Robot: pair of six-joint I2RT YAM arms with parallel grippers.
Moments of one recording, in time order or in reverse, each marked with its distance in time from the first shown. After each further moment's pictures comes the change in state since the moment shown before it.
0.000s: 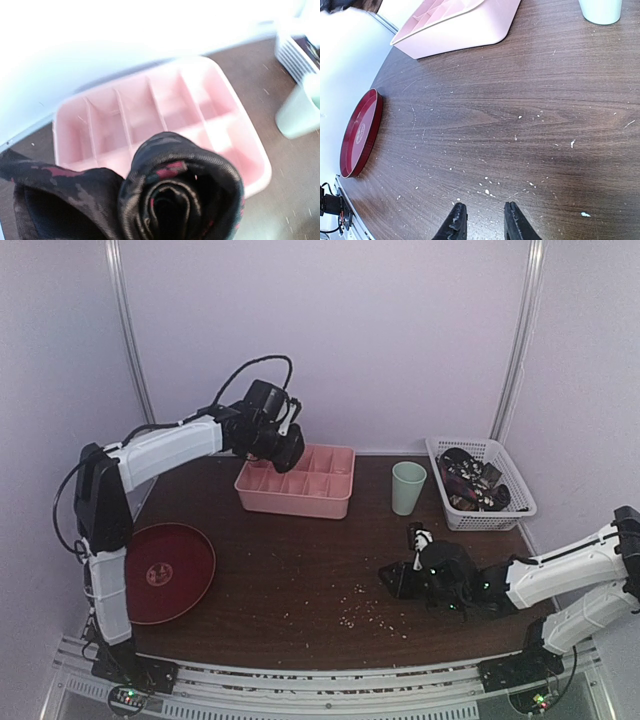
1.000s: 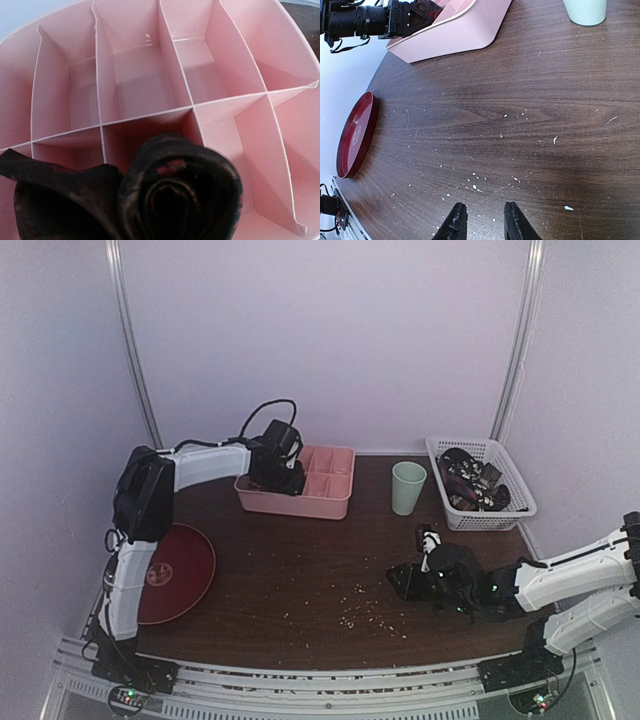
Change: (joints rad) left arm 0.067 0.306 0.067 0.074 0.040 -0.115; right arm 0.000 -0.069 -0.041 -0.037 0.028 0.001
